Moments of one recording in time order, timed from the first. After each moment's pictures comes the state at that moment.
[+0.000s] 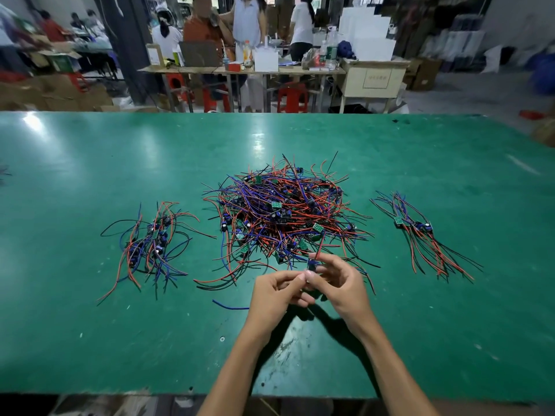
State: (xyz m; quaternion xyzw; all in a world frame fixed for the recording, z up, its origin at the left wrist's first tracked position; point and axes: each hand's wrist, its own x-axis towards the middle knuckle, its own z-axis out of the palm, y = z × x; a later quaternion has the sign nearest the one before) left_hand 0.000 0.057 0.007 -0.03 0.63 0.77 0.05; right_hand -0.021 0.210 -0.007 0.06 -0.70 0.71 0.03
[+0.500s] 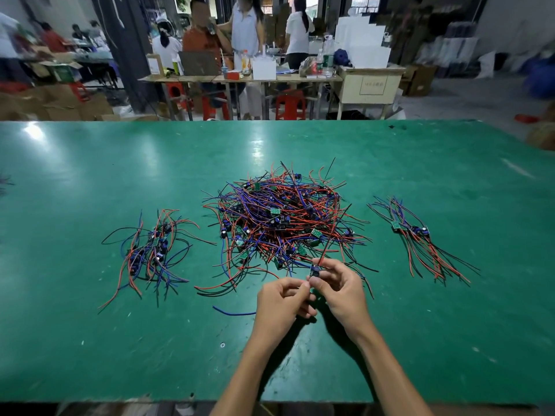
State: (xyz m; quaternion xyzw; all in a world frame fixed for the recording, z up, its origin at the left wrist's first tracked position) left_hand 0.004 0.069 0.005 -0.06 0.68 0.73 0.04; right_hand -0.024 0.208 -0.012 0.02 -0.69 0.72 0.05
